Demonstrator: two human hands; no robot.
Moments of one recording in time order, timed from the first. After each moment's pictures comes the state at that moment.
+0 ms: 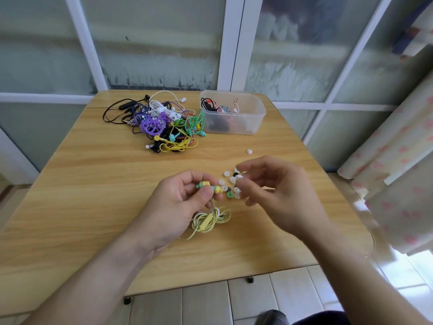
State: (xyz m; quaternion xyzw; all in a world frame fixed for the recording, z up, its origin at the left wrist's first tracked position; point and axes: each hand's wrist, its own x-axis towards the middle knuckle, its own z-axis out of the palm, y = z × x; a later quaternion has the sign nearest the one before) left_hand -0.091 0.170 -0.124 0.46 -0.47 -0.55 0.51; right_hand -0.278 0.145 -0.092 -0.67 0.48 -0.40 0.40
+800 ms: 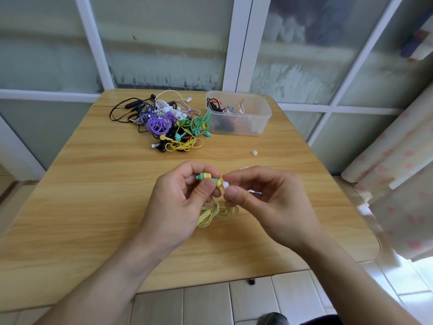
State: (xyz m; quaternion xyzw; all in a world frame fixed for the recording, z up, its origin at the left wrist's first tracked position) left_hand -0.095 0.176 -0.118 0.44 -0.54 -0.42 0.59; right_hand -0.262 0.152 -0.103 -0.66 0.37 -0.44 0.48
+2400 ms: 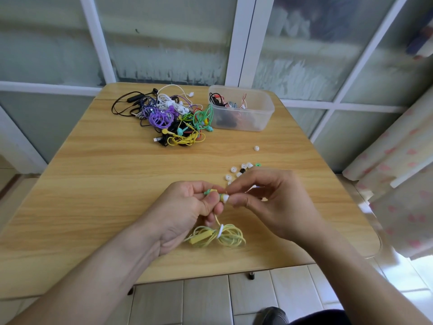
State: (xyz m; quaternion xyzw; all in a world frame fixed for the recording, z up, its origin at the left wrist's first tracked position) left_hand -0.095 0.178 -0.121 0.49 -0.35 -0.66 0.46; right_hand -0.272 0.144 -0.108 -0.77 0.36 -0.37 0.36
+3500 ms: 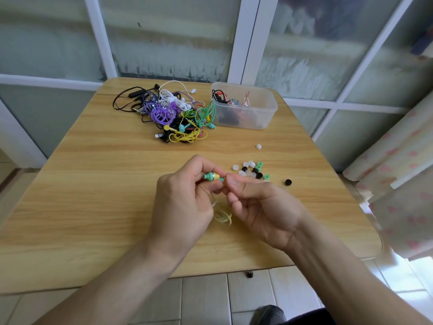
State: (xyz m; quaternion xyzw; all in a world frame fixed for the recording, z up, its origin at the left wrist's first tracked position) left_hand -0.104 0.187 -0.120 0.54 -0.61 -0.14 0.56; right_hand -0.246 0.151 -0.100 -0.32 0.36 -0.33 0.81
